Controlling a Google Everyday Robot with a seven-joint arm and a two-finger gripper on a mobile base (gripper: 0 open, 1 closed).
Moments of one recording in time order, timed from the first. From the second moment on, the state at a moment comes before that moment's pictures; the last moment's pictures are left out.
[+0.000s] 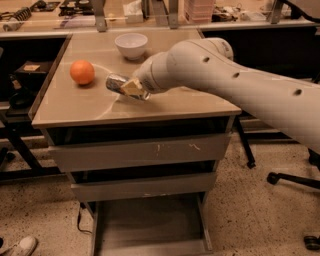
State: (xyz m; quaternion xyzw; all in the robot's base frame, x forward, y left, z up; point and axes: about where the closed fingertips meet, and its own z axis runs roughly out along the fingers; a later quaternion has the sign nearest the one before) arm 0.667 0.059 0.878 -0.45 0.75 0.10 0.47
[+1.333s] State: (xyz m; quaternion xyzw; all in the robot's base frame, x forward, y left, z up) arm 0.701 0.083 0.852 -0.45 0.75 0.13 0.47
